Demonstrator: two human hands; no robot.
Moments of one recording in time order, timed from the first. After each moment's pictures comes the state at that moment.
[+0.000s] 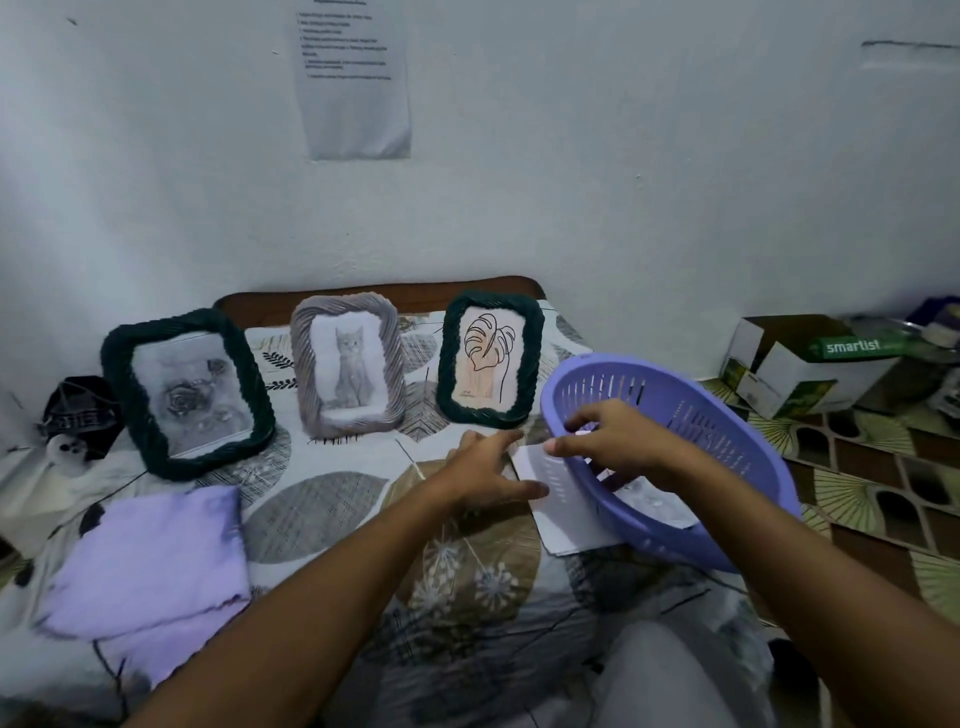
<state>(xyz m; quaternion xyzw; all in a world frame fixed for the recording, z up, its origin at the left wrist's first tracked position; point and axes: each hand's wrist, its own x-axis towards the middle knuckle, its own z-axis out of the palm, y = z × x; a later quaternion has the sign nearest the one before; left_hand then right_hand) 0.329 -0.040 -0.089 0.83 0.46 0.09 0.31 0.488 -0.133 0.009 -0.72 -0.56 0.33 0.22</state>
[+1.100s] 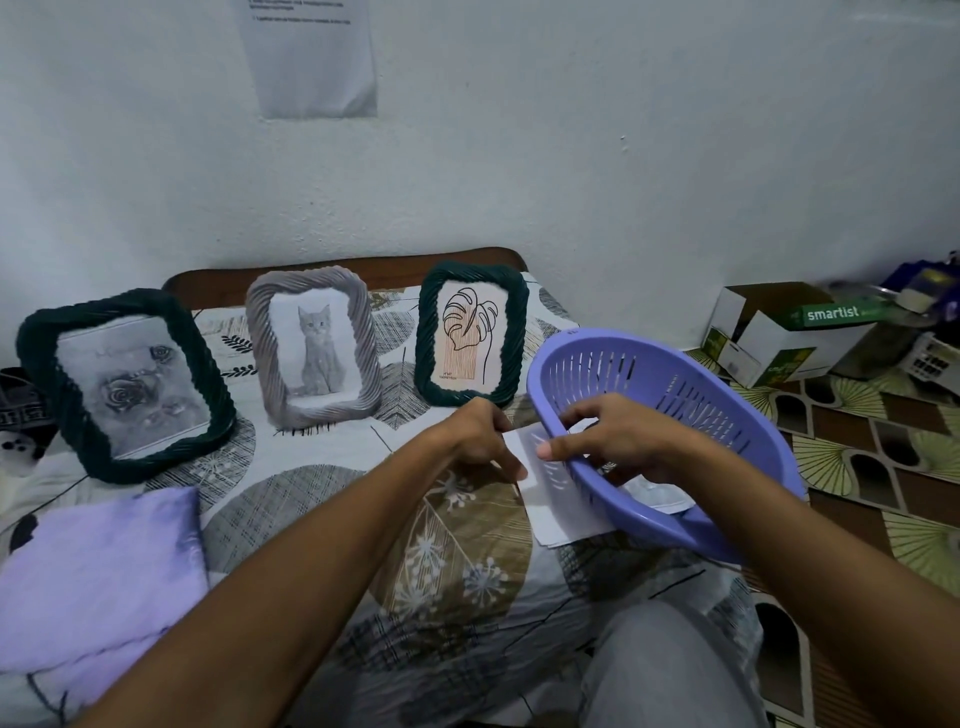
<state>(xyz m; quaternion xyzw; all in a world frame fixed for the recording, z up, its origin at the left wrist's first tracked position) 0.354 -0.011 -0.069 0.78 0.47 0.04 0.42 0.504 -0.125 -0.009 -0.71 -0.51 0.43 0.23</state>
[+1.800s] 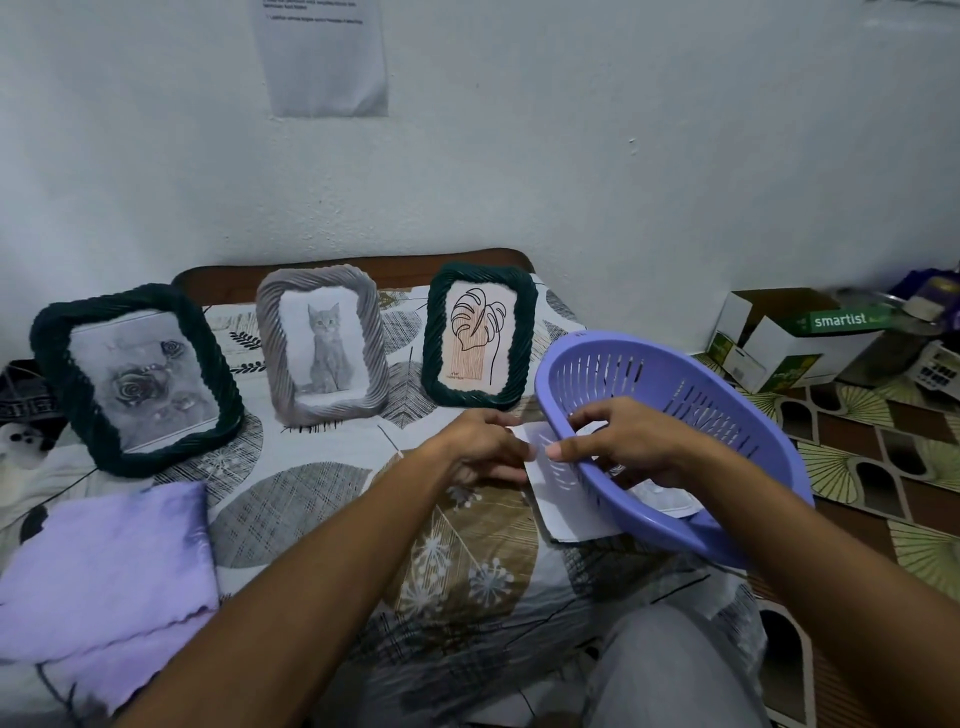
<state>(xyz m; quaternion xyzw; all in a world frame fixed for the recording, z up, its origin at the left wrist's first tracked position) 0.350 -0.029 -0.071 0.49 0.45 0.19 0.72 0.505 -0.125 -0.010 -0.71 -0.51 0.44 0.23</state>
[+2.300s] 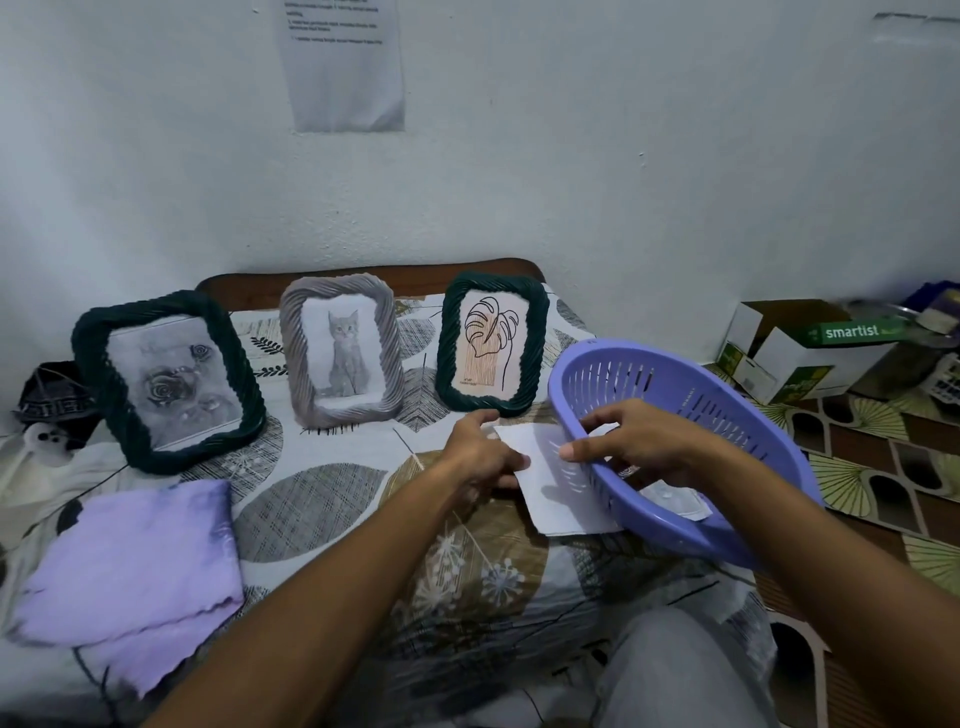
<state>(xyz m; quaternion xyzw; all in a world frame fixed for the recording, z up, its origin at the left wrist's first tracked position) 0.337 -0.047 -0.071 0.48 0.50 0.28 0.67 0.502 -0.125 -0.002 -0.72 -0.50 0.43 0.21</state>
